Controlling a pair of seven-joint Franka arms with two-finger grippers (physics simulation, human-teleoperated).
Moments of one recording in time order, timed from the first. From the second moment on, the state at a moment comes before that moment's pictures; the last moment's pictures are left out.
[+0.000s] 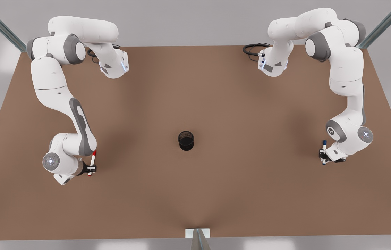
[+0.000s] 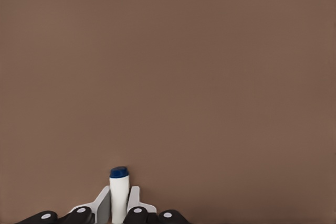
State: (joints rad) left arm 0.09 0.69 0.22 -1.85 -0.31 2.59 0.86; right arm -0.14 0.78 0.08 -1.59 -0.07 2.29 -0.09
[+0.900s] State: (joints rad) left arm -0.69 0.58 0.09 -1.47 -0.87 2.55 0.41; right arm -0.12 0.54 0.20 -1.56 -0.06 2.22 -0.14
